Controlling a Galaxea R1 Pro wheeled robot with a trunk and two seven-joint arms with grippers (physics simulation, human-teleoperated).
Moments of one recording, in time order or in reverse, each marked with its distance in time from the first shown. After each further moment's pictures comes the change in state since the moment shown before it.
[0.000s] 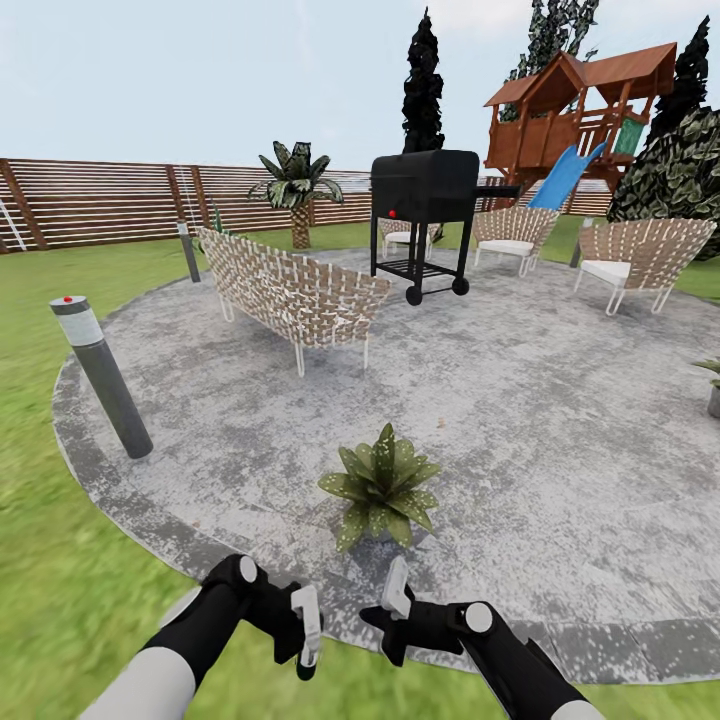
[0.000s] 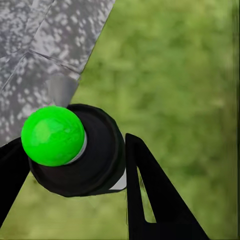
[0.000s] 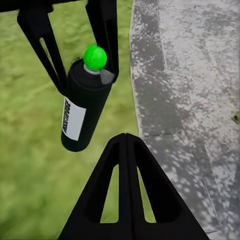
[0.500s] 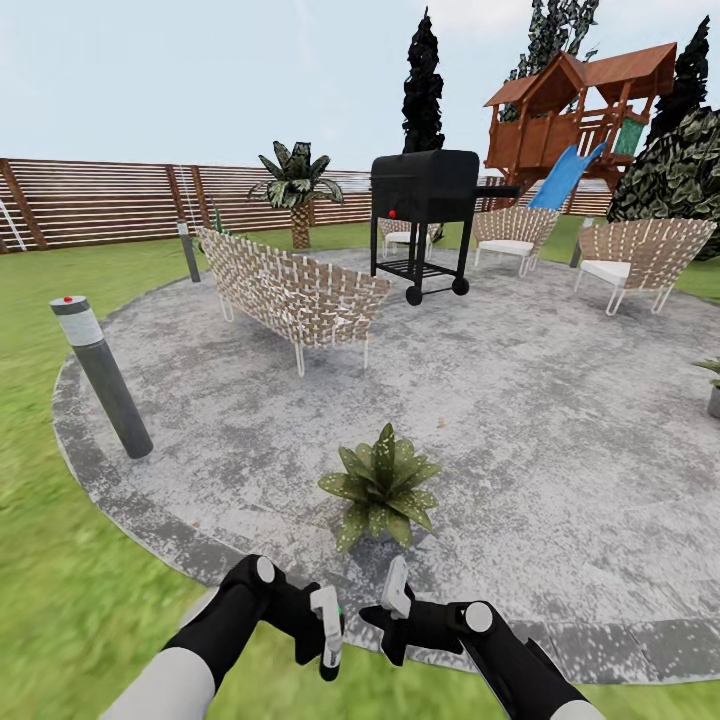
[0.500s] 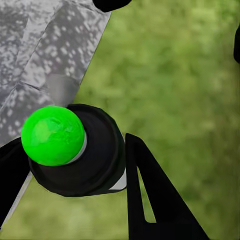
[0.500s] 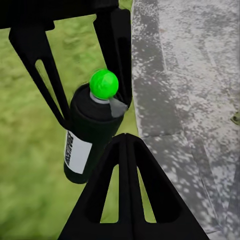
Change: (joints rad) left arm 0.000 -0.061 0.003 0.004 0.001 -0.010 0.003; right arm 0.000 0.000 -0.001 -0.002 0.000 0.000 0.000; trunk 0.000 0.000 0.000
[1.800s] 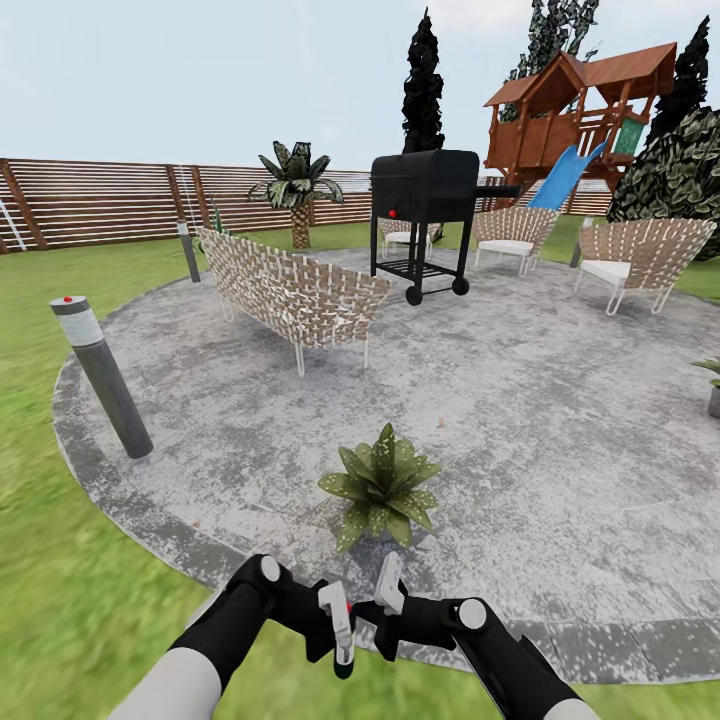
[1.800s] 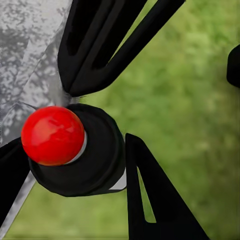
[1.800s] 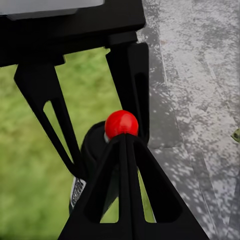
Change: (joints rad) left arm 0.000 -0.021 0.004 0.000 0.049 0.000 0.006; right arm 0.000 0.018 0.001 -0.021 -0.001 0.000 -0.001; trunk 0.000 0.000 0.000
